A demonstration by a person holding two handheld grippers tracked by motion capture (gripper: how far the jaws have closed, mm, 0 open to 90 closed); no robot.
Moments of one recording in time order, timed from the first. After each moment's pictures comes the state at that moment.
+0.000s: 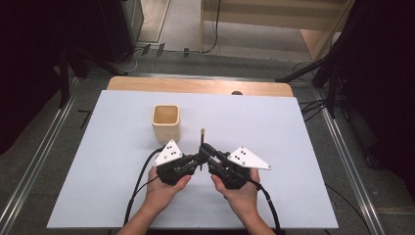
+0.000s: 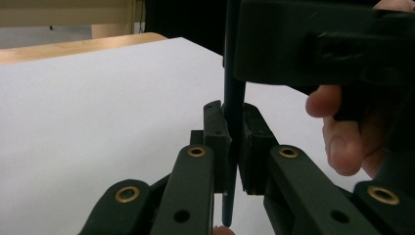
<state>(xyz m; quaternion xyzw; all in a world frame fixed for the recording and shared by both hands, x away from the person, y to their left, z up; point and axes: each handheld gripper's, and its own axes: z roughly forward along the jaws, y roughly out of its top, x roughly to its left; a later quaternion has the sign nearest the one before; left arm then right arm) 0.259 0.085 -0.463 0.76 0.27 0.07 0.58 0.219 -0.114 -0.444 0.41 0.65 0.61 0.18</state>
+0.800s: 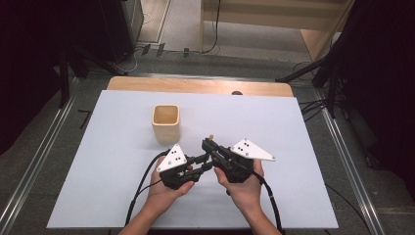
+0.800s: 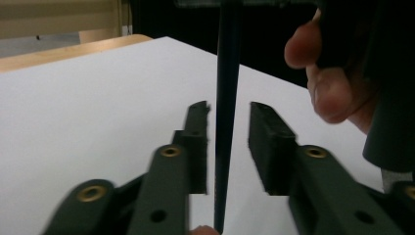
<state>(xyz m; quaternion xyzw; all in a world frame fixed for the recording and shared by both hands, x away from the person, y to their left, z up) 0.252 0.078 -0.466 0.78 0.24 0.07 0.58 0.226 -0.119 -0.425 0.43 0.66 0.60 0.17</state>
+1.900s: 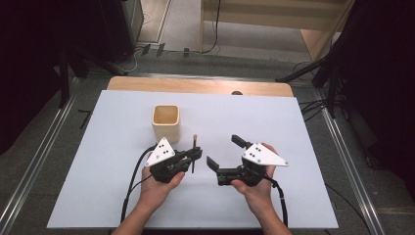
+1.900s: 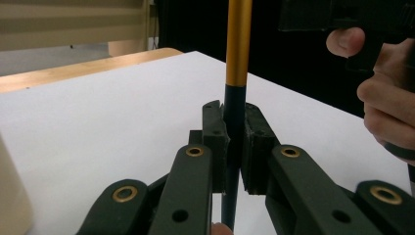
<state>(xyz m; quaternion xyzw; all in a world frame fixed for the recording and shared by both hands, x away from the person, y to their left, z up) 0.263 0.102 -0.457 0.75 0.27 0.11 0.59 0.219 -0.152 -0.428 0.38 0.68 0.59 0.22</state>
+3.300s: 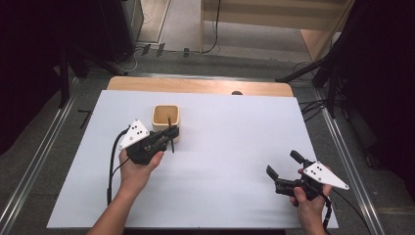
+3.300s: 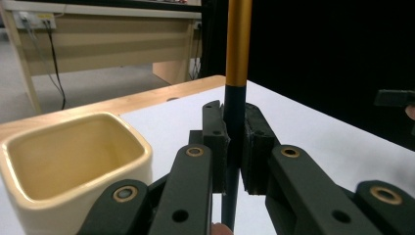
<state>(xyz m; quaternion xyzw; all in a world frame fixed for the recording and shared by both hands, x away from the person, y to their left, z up) 0.293 0.147 -0.420 0.72 0.30 0.17 0.59 0.185 -0.294 -0.486 0.45 0.65 0.54 0.29</state>
